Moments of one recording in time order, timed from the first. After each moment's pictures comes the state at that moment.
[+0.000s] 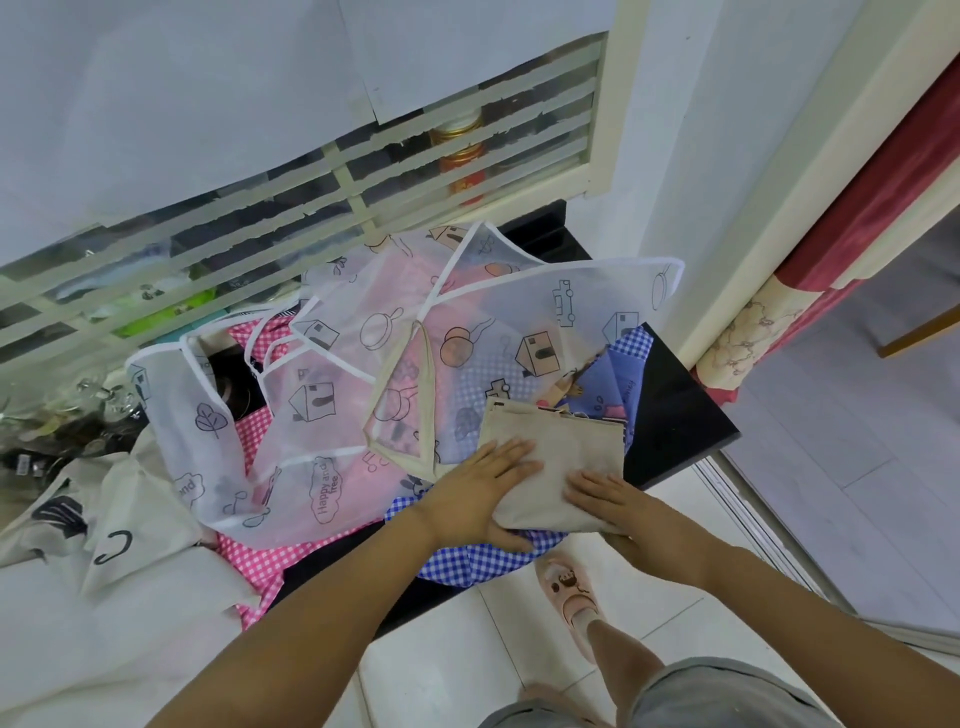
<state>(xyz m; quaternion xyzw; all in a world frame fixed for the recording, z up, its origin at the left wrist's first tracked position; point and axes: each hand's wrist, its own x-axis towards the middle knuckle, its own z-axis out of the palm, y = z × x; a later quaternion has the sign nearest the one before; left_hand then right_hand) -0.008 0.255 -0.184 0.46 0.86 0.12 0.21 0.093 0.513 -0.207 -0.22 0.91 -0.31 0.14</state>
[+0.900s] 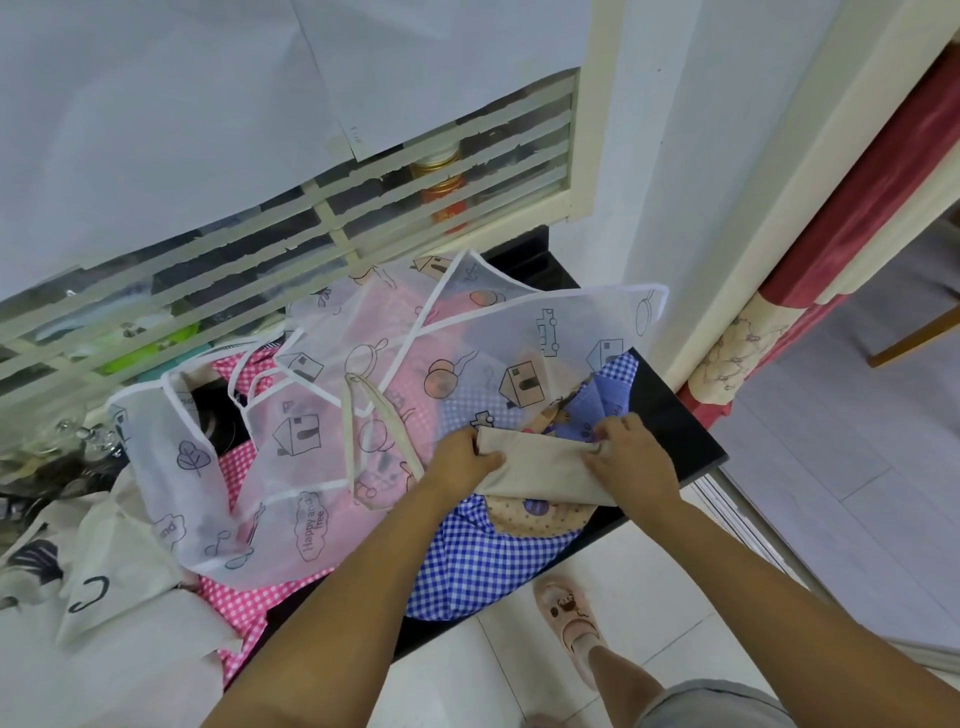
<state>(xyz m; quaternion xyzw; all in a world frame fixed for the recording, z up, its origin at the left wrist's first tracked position) -0.058 0.295 -0.162 0.05 0.90 0.34 0.25 0.014 0.501 -0.160 0.16 0.95 -0.27 0.08</state>
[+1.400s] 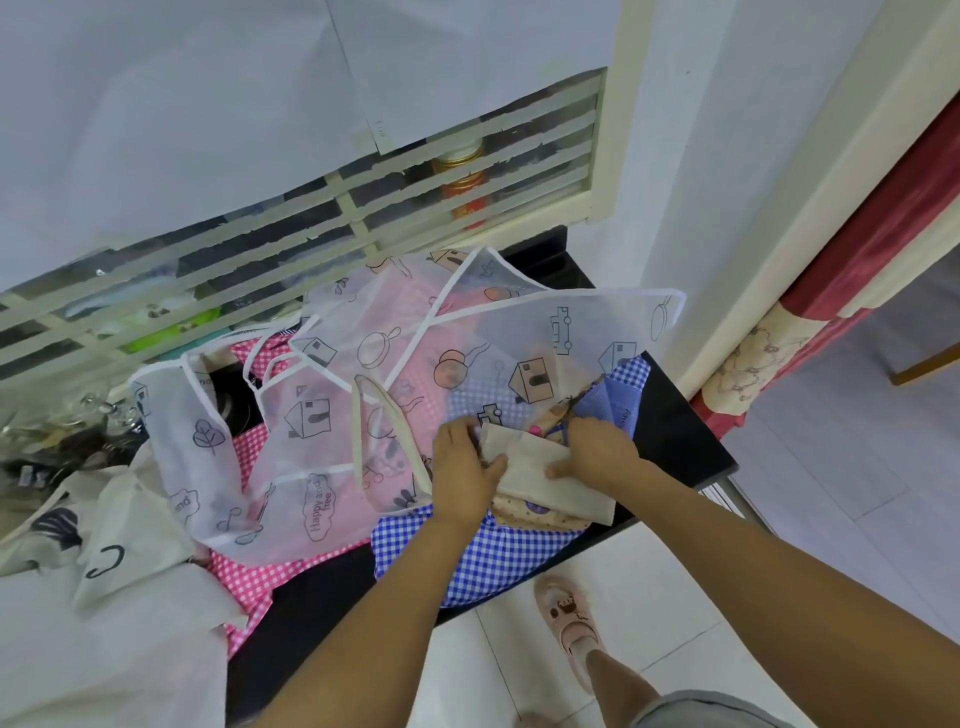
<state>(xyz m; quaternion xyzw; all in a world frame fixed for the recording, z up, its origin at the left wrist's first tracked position) -0.026 0.296 -0.178 0.00 0.93 0.35 0.05 -0.027 0.476 -0.156 0.05 0.95 -0.16 0.25</state>
